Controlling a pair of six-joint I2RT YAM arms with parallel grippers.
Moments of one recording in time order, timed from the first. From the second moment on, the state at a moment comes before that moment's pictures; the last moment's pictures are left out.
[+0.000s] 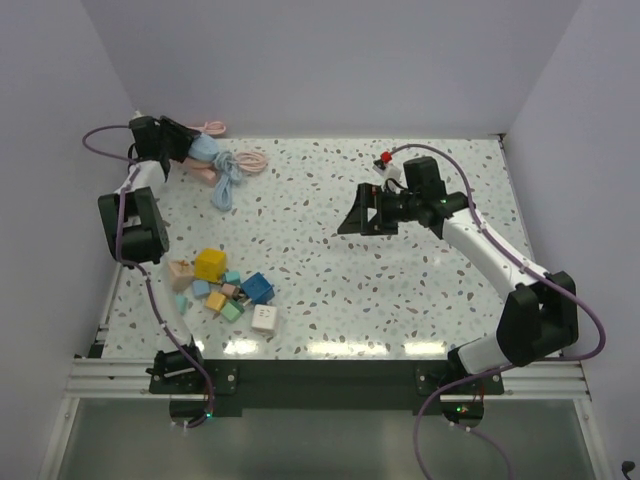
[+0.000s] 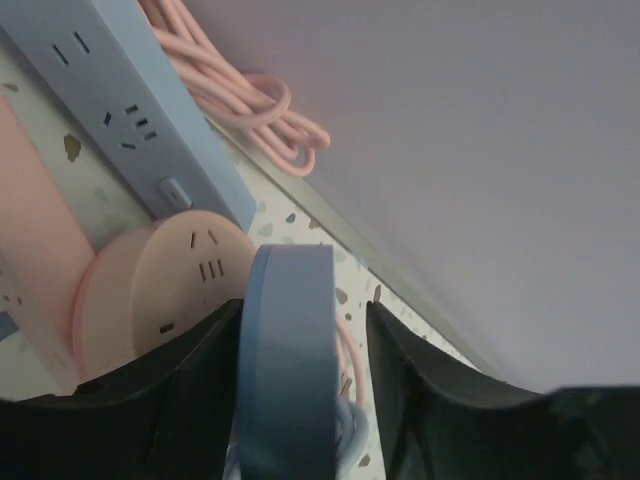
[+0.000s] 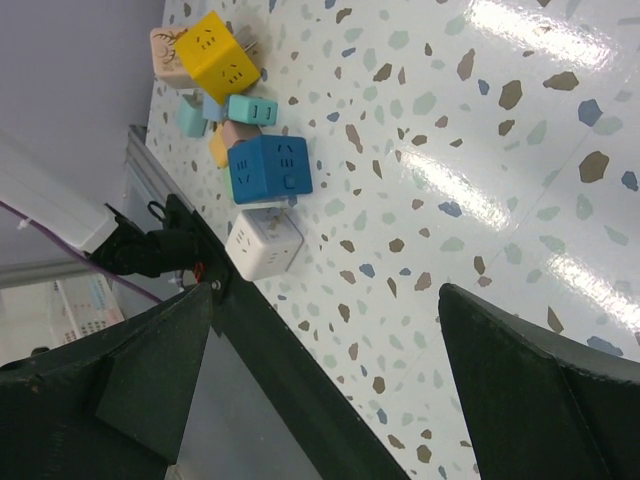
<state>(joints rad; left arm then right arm) 0.25 2.28 1.77 0.09 0.32 -0.87 0.37 1.47 1.18 -0.47 -0.68 0.44</state>
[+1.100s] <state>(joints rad) 0.11 1.07 0.99 0.15 0.62 -0.64 0.37 1.46 1.22 -0.51 -0.54 0.39</state>
